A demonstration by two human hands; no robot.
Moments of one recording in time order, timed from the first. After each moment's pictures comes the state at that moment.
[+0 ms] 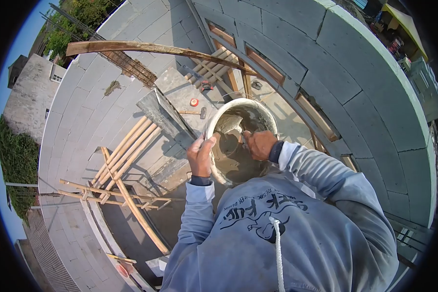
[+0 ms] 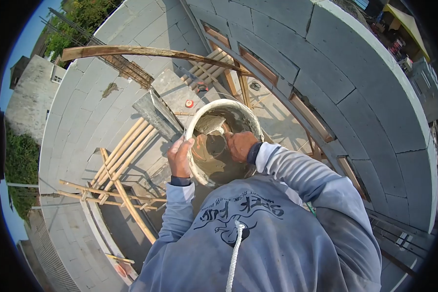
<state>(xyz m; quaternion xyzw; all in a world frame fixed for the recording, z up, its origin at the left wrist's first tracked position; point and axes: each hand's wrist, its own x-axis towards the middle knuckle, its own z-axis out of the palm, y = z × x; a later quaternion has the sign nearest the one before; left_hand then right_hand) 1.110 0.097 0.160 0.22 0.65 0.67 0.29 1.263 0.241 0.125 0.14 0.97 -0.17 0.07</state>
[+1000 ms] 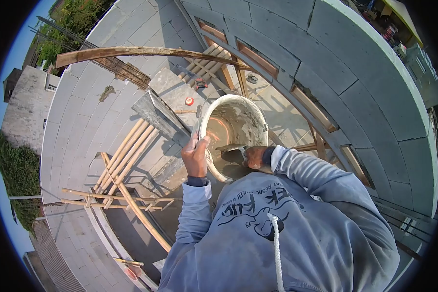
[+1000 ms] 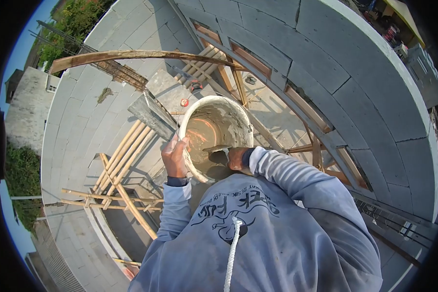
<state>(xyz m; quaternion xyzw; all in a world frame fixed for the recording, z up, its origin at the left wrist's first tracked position) 1.111 0.104 0.161 0.27 0.66 0.65 0.27 1.264 0.223 0.051 0.02 0.94 -0.25 0.24</state>
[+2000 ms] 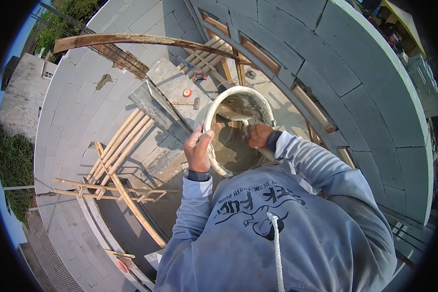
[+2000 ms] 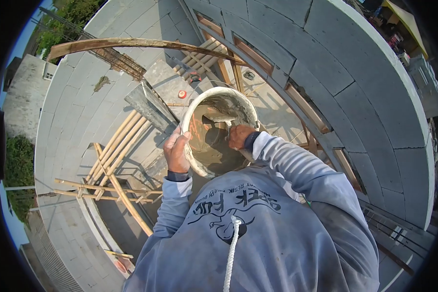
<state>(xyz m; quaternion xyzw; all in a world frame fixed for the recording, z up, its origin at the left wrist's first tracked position) 1.110 0.103 0.148 0.26 0.58 0.70 0.33 1.270 0.264 0.045 -0.11 0.99 0.02 -0.05</state>
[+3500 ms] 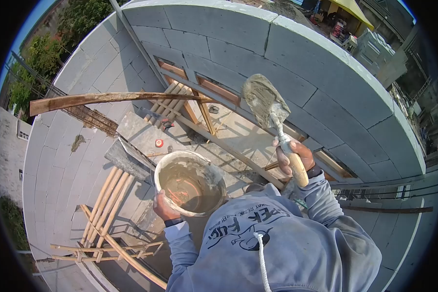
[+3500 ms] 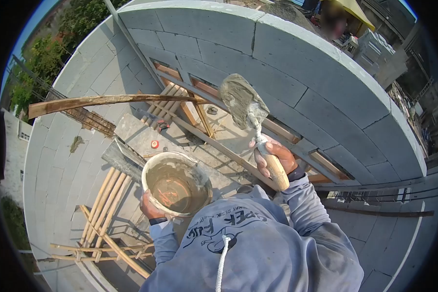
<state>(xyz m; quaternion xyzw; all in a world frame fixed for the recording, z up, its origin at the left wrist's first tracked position) 1.029 0.050 0.077 0.05 0.59 0.77 0.25 1.390 0.258 0.207 0.12 0.33 -0.88 -0.33</state>
